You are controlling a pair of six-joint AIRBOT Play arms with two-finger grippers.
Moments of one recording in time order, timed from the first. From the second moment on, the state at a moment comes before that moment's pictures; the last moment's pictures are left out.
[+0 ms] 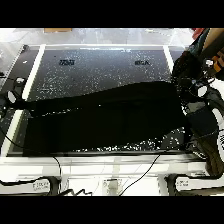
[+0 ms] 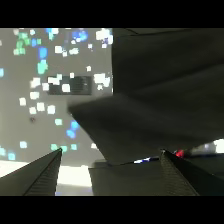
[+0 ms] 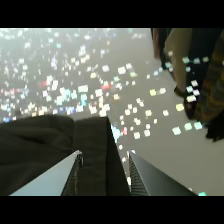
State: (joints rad) left arm 0.35 -1.47 1.18 1.70 -0.79 -1.25; right arm -0.28 -1.52 1.22 -1.42 0.28 1.40
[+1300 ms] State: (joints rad) left arm 0.32 -1.18 1.15 1.59 -0.75 -1.45; right arm -0.82 -1.11 0.73 -1.10 1.20 1.17
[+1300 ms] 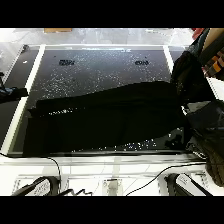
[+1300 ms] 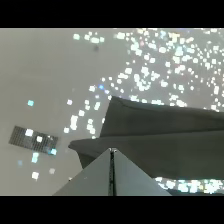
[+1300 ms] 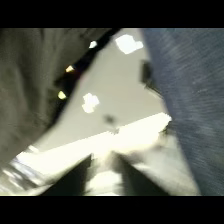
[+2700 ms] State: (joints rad) left arm 0.33 -1.20 1.15 1.68 -0.83 -1.45; right arm -0.50 -1.03 0.70 -0.96 0.66 1.19
